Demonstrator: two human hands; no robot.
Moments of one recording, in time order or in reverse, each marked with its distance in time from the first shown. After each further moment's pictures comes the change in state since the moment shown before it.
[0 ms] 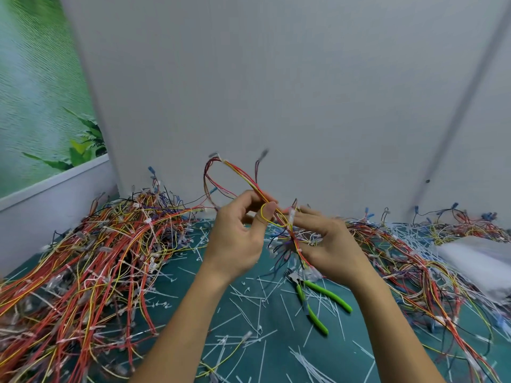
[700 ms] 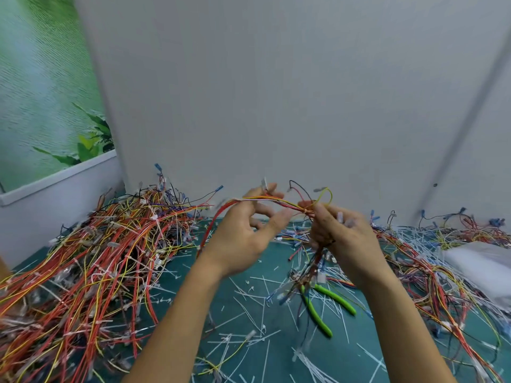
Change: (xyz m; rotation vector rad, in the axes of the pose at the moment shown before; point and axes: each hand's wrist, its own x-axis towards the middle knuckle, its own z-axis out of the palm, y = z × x) left_hand 0.003 0.005 -0.012 -0.024 -0.163 -0.103; right_hand 0.002 -0.015 -0.004 0.774 0.100 0.266
